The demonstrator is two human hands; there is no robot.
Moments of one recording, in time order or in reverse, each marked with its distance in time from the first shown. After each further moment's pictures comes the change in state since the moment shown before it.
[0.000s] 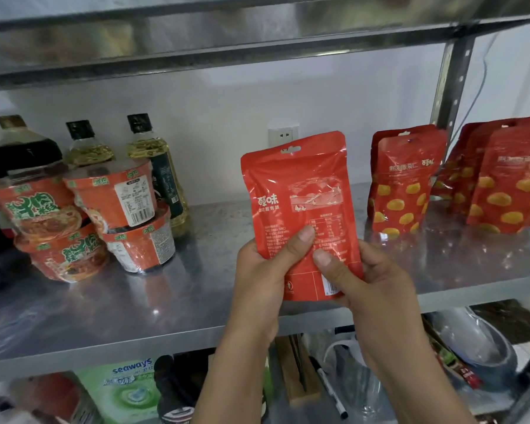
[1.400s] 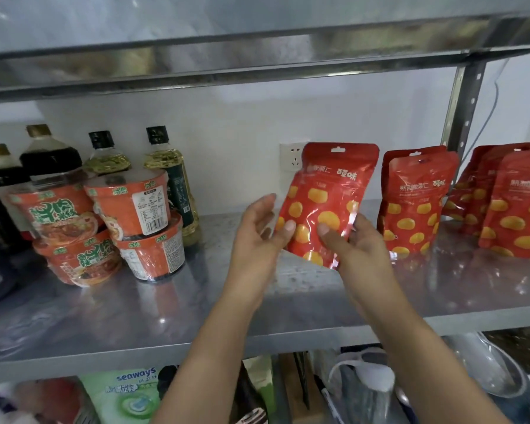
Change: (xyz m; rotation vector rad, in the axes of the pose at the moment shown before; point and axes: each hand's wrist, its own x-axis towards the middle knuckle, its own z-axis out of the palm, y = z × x) left_hand 0.057 0.007 -0.026 0.286 0.029 0.162; right_hand 0.075 0.010 0.010 -0.133 -0.032 -0.093
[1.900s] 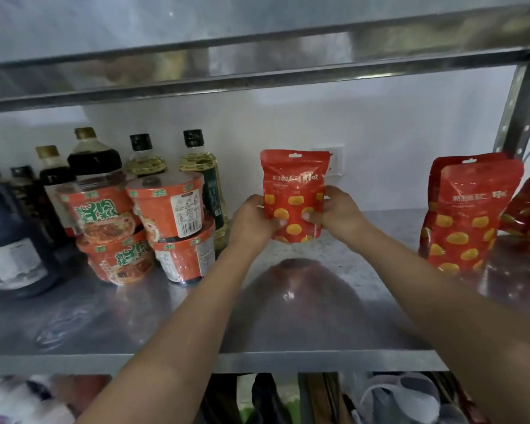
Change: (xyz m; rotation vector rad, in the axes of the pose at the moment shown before) left_hand 0.097 -0.026 -0.066 0.589 0.179 -0.087; right_hand 0.136 0.040 0.053 -0.430 -0.264 0.068
